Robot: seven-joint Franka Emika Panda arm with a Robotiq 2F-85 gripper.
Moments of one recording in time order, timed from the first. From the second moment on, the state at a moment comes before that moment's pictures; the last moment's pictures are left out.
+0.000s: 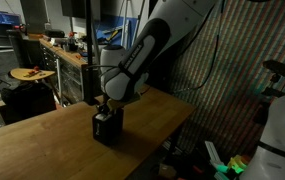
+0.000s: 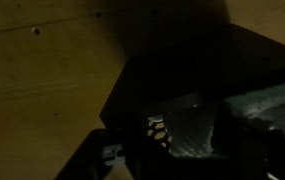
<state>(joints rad) 0.23 0.33 -0.12 -2.25 -0.27 2.72 0.46</state>
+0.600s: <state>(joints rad) 0.23 0.32 -0.15 -2.26 -0.27 2.72 0.47</state>
